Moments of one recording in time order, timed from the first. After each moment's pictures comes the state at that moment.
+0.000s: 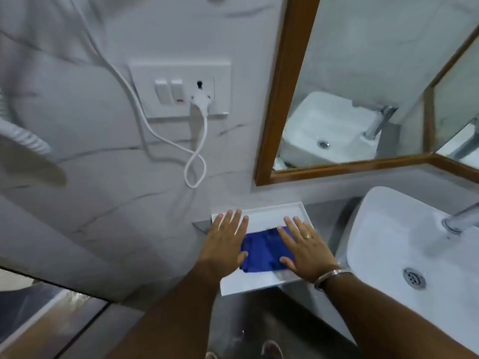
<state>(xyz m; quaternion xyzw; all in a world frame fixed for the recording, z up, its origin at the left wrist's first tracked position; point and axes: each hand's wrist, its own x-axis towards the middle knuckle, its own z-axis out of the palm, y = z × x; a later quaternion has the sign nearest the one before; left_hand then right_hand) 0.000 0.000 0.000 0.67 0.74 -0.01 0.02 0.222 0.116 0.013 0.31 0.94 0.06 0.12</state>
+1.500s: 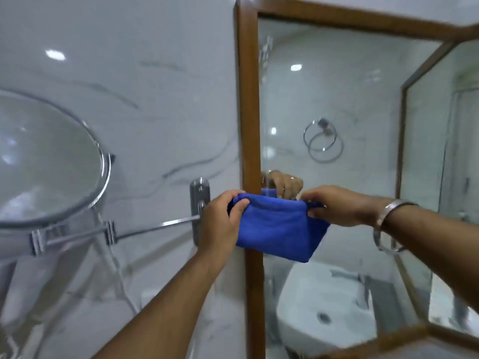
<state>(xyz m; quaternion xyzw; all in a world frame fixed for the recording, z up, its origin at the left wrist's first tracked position) -0.018 0.129 0.461 0.55 0.55 0.62 -0.09 0.205 0.240 0.523 0.32 0.93 0.00 -0.16</state>
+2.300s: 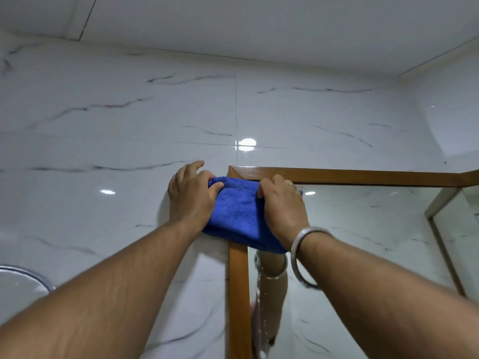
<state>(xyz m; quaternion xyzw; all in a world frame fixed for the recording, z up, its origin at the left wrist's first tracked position) -0.041 0.168 0.779 0.43 0.58 0.49 -0.50 0.116 0.262 0.762 0.24 0.70 0.24 -0.62</state>
